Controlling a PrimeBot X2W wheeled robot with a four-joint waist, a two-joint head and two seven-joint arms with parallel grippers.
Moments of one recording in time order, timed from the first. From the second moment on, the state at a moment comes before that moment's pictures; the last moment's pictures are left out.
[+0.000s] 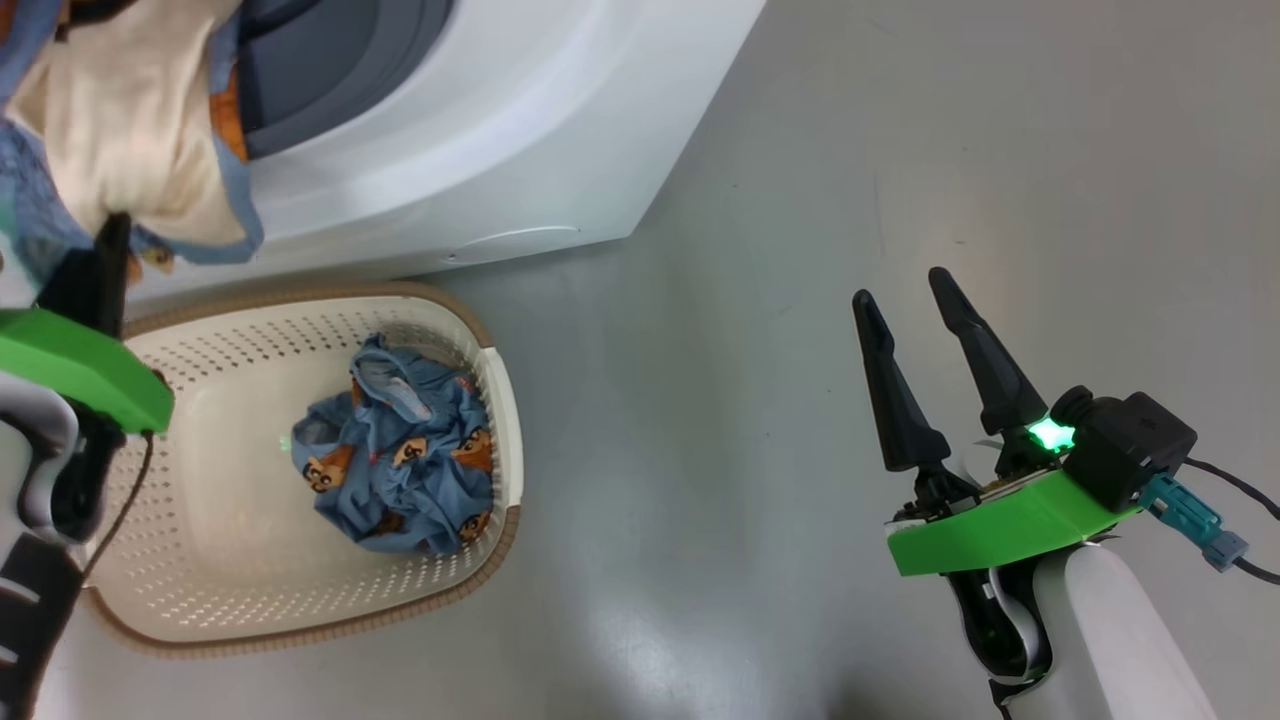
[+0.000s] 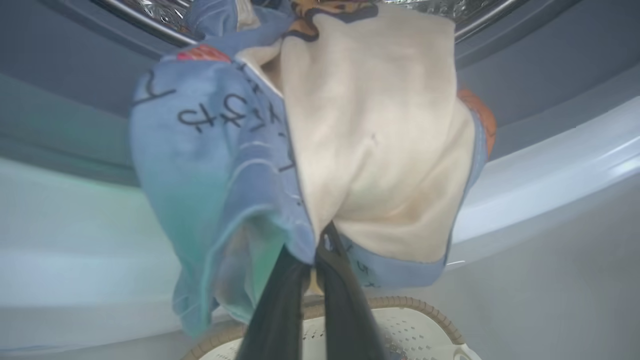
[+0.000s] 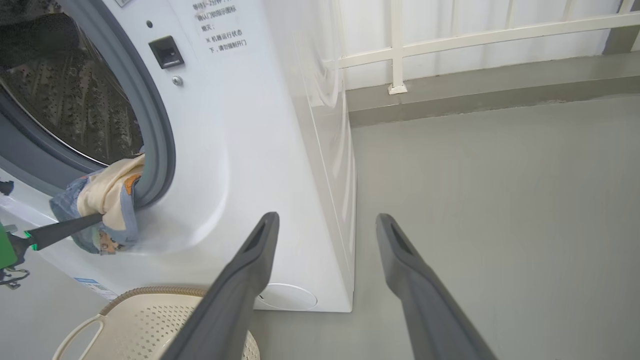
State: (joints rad) left arm -0.83 0.50 -0.61 0.73 -0.87 -0.13 -0.25; right arm -0.31 -0.05 0.15 0.06 0.32 0.13 -0.26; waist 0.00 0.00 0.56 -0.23
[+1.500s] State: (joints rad) left arm -1.35 0.53 -0.55 0.93 -0.72 -0.08 0.04; right arm -0.31 -0.05 0.21 0.02 0.39 0.13 -0.26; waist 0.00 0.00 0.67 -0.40
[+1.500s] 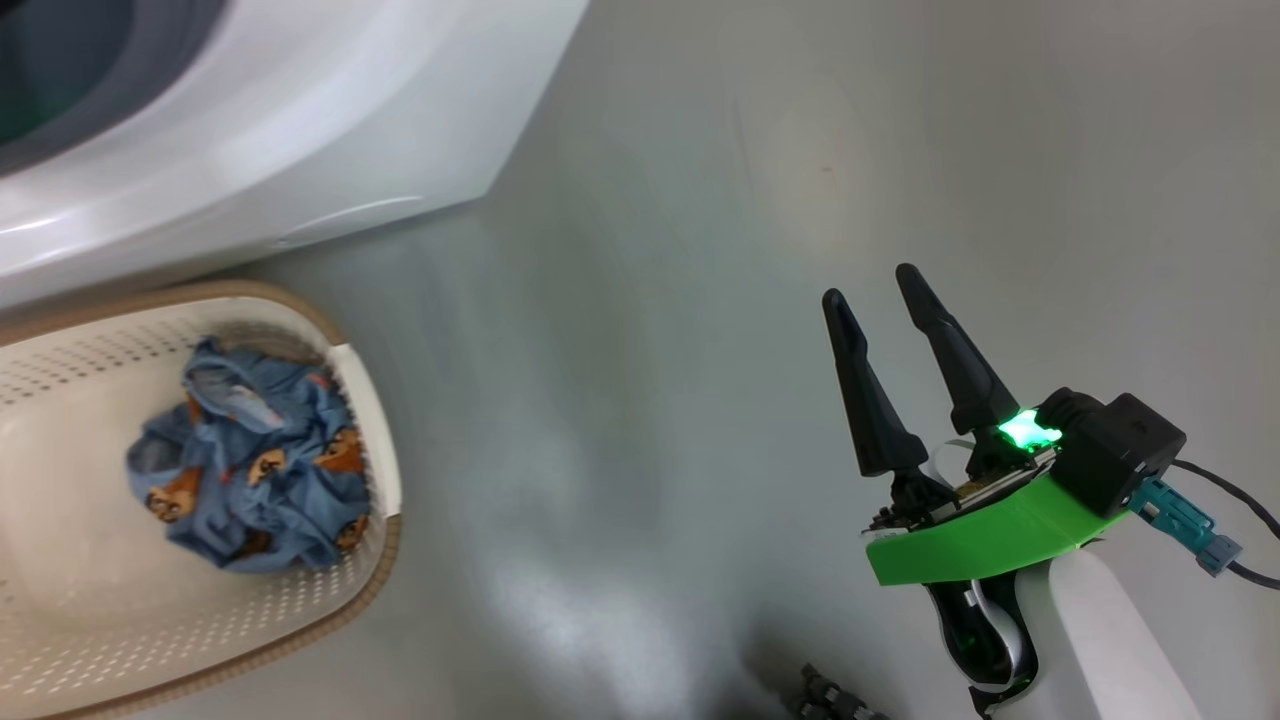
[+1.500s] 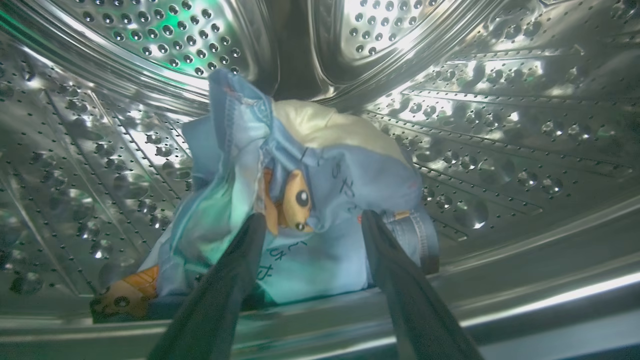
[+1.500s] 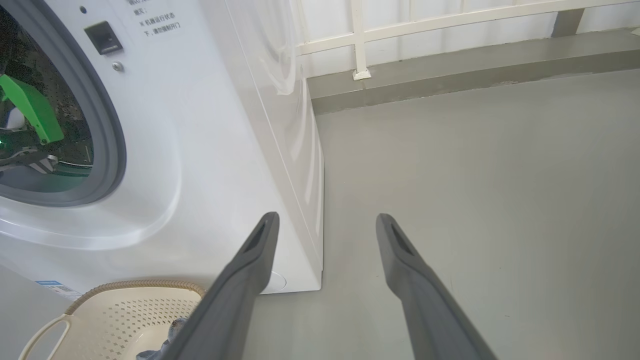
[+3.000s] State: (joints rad) left arm -0.53 0.38 -0.38 0.46 -0.71 0.00 -0.26; right arm -0.28 -0.05 0.15 0.22 0.31 0.13 -0.26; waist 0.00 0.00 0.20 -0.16
